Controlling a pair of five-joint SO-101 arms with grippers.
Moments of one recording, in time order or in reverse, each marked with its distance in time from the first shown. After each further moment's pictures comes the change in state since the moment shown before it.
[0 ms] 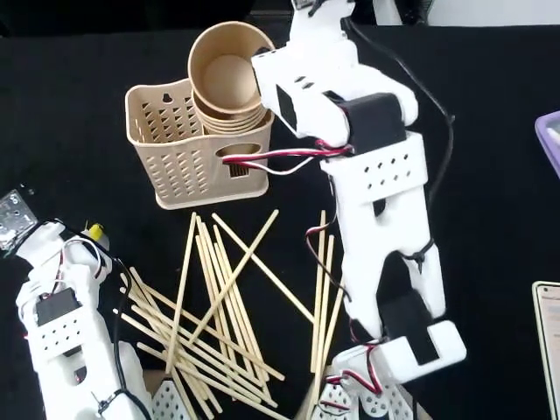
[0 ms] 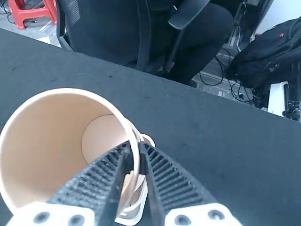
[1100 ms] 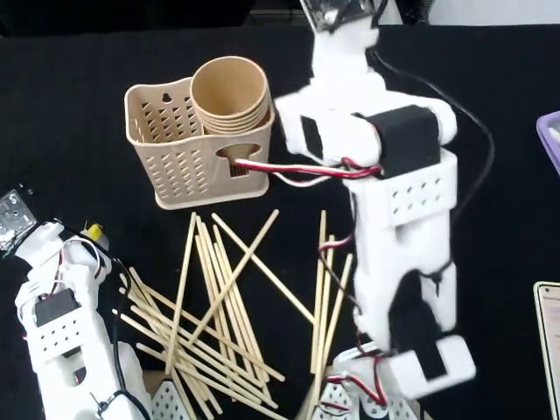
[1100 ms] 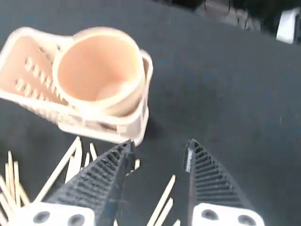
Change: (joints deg) left arm 0.0 0.0 0.0 0.0 0.0; right arm 1.6 -5.2 -2.0 23.6 0.0
